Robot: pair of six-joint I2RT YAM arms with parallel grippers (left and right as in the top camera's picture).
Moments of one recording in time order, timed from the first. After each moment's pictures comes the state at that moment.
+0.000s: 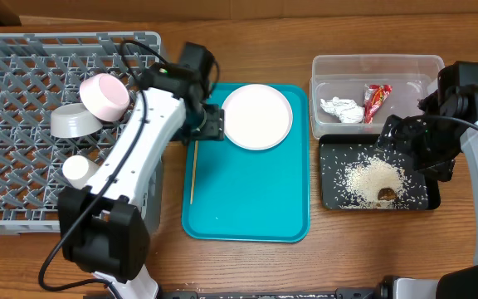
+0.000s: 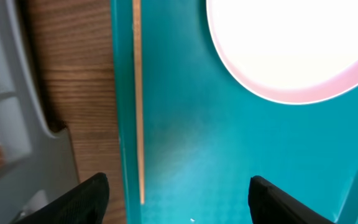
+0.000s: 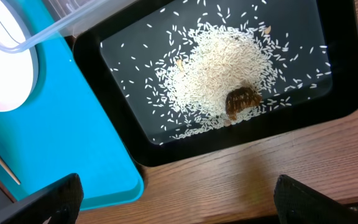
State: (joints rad) left arm -0.32 1.84 1.60 -1.19 0.01 -0.33; right arm -0.14 1.52 1.45 -1.44 -0.18 0.31
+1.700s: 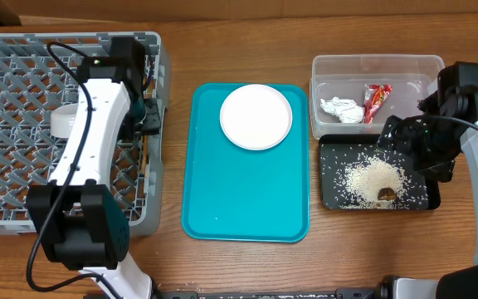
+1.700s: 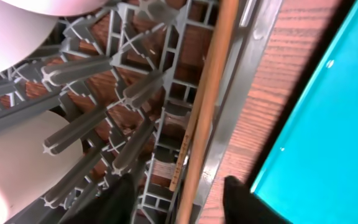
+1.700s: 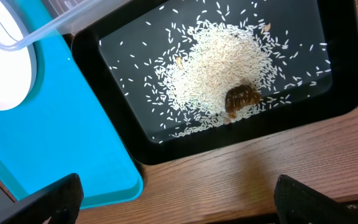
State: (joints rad) left arm -0.02 1.87 1.64 -1.29 -0.15 -0.25; right arm -0.14 1.52 1.45 -1.45 -0.18 0.31
